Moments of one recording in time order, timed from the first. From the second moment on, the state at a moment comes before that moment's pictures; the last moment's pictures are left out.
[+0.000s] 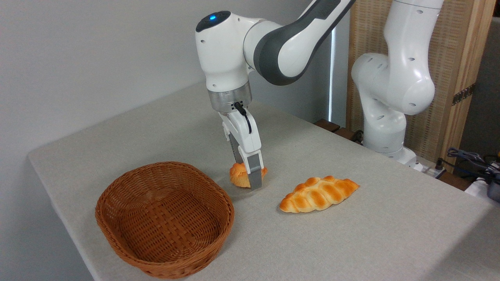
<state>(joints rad) -0.33 -0.27 0.11 -2.40 0.04 2.08 0.86</state>
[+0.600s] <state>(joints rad) -0.33 -0.27 0.11 -2.40 0.04 2.08 0.86</state>
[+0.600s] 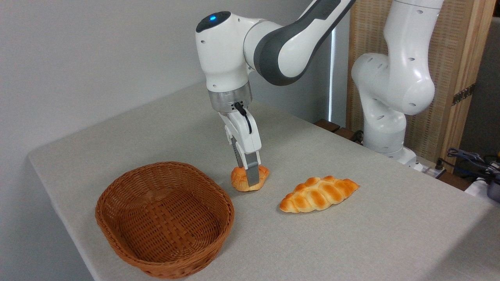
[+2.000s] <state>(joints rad) -0.32 0.10 0.19 -1.82 -0.25 2.11 0.86</state>
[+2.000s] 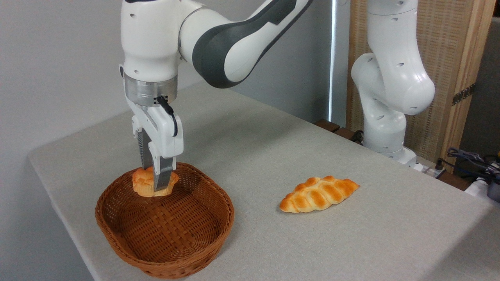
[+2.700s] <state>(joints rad) -0.32 0.12 0.16 -1.82 -0.25 2.11 0.86</state>
